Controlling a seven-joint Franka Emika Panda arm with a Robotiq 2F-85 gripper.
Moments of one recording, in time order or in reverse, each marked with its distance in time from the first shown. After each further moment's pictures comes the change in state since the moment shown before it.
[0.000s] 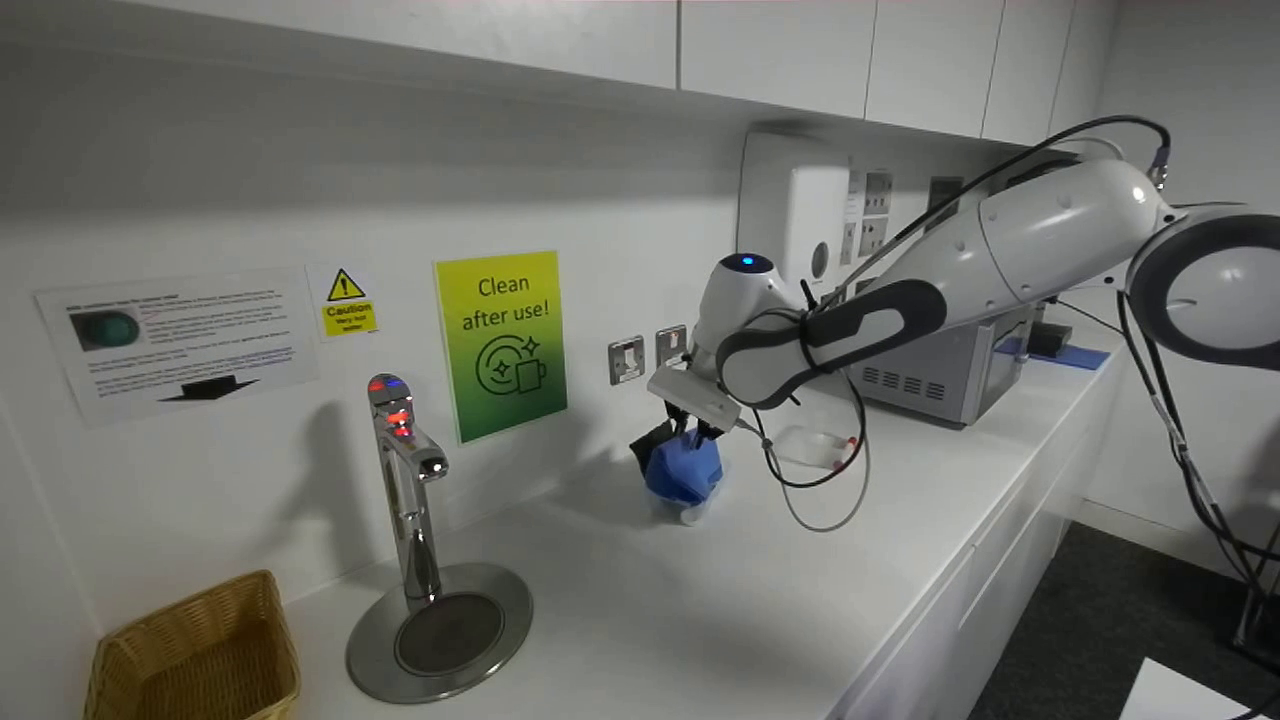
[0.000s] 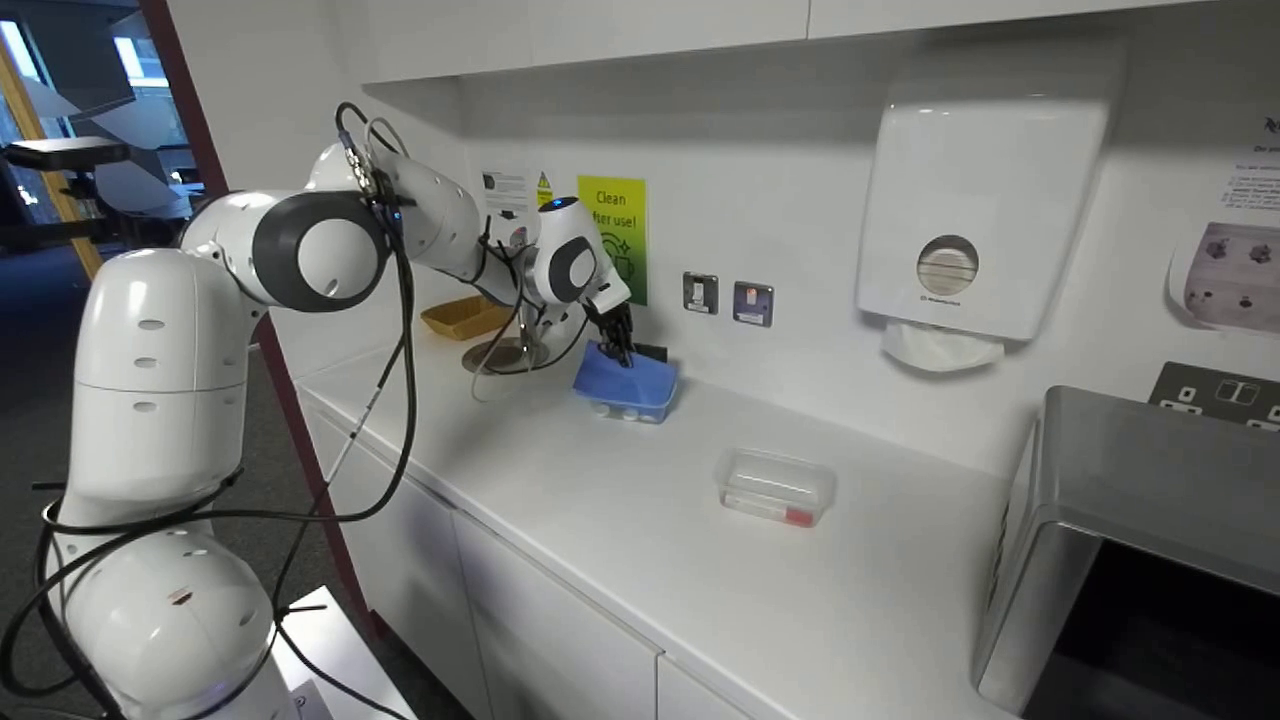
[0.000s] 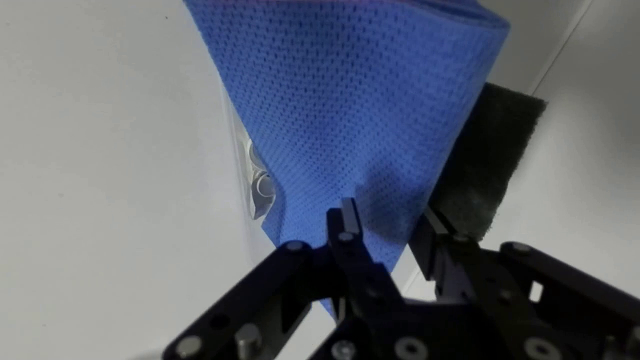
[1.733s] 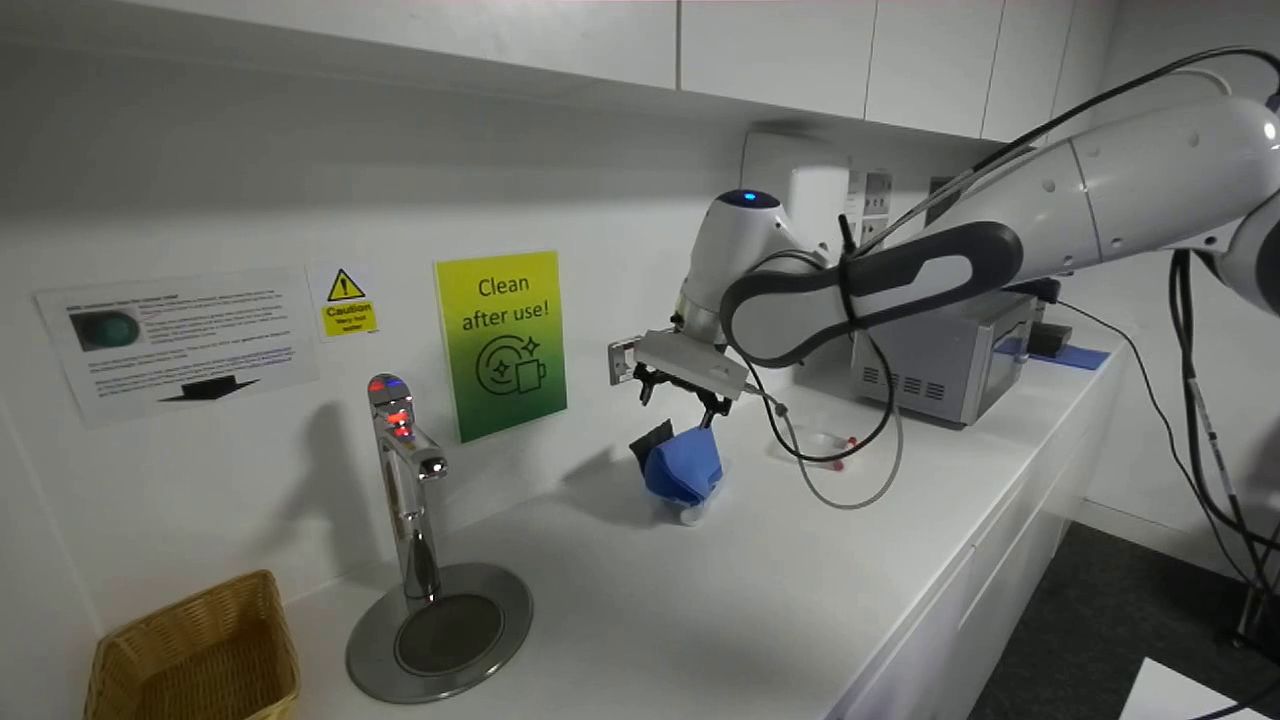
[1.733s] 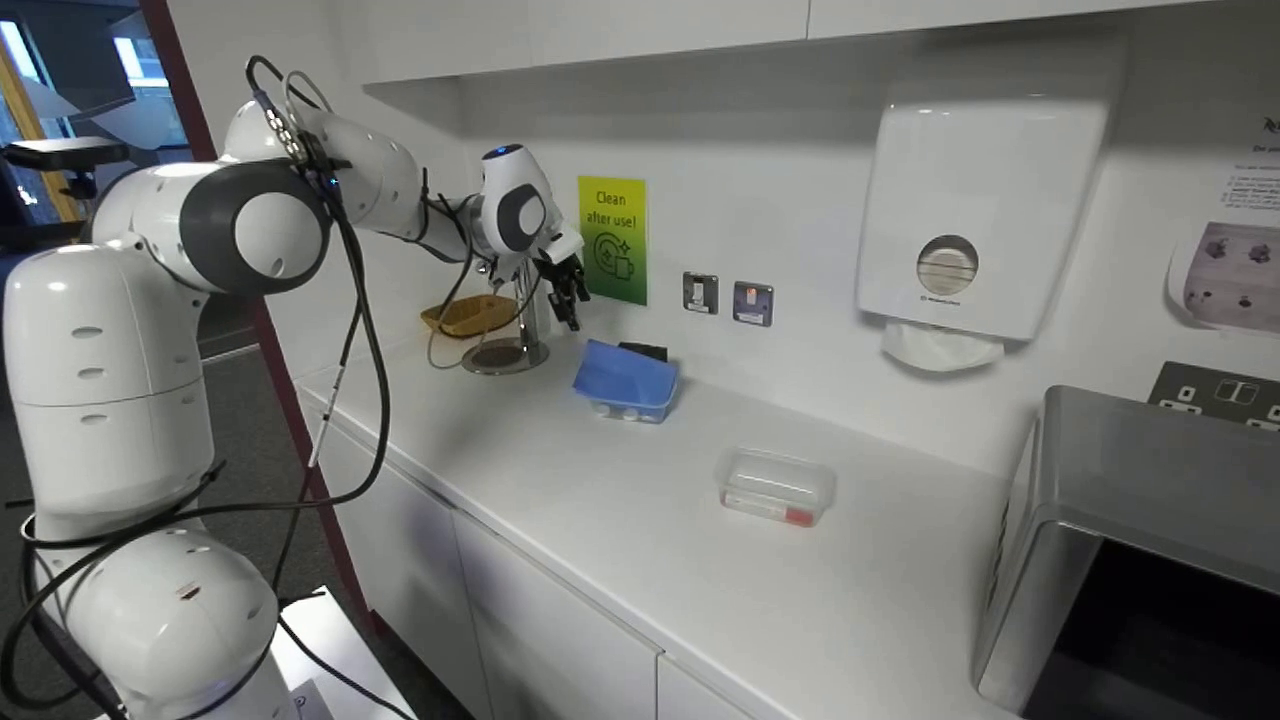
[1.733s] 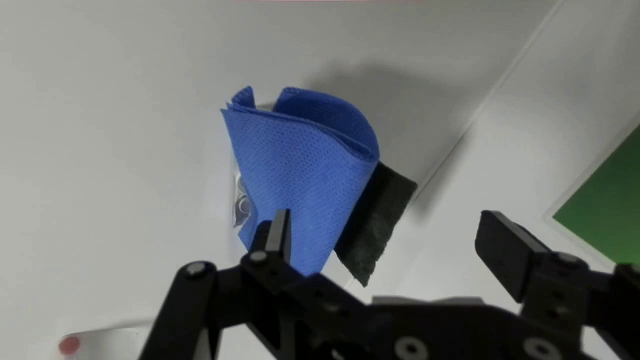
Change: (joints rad) arm 0.052 -0.172 0.079 -0.029 -0.014 -0.139 -0.062
